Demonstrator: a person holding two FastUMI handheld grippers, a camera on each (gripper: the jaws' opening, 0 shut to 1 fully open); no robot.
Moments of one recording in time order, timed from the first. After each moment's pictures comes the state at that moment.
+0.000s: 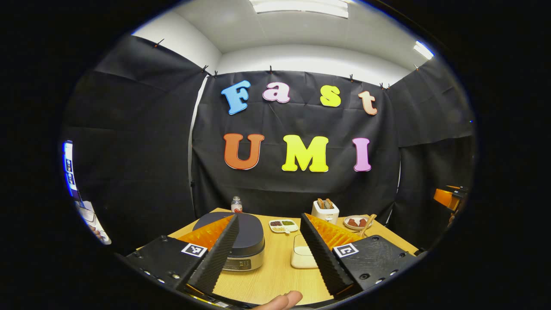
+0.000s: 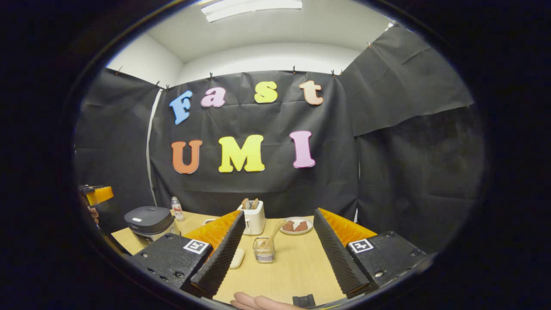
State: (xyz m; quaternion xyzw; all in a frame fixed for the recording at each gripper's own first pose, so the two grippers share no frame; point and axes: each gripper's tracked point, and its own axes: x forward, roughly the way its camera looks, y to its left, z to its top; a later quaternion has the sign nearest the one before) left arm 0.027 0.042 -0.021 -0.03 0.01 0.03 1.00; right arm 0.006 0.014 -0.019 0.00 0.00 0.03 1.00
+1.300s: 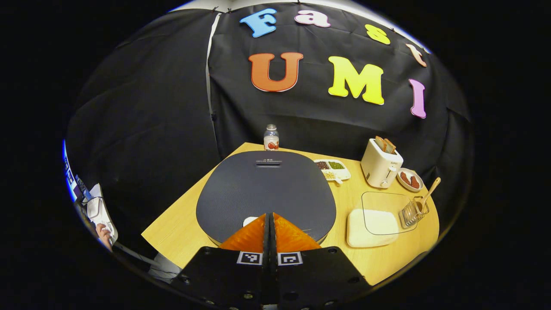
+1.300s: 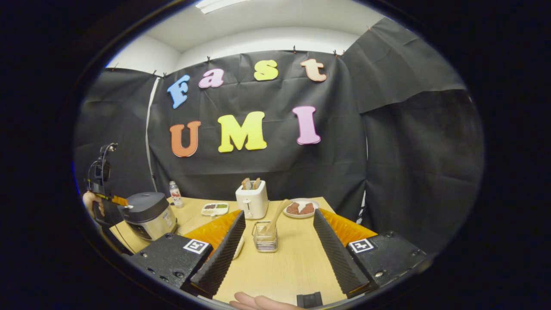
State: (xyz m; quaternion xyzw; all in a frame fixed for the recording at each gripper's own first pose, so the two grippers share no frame) left arm 0.146 0.158 -0.186 -0.03 0.28 0.12 0.95; right arm 0.053 0.014 -0.091 0.01 0.07 0.04 1.00
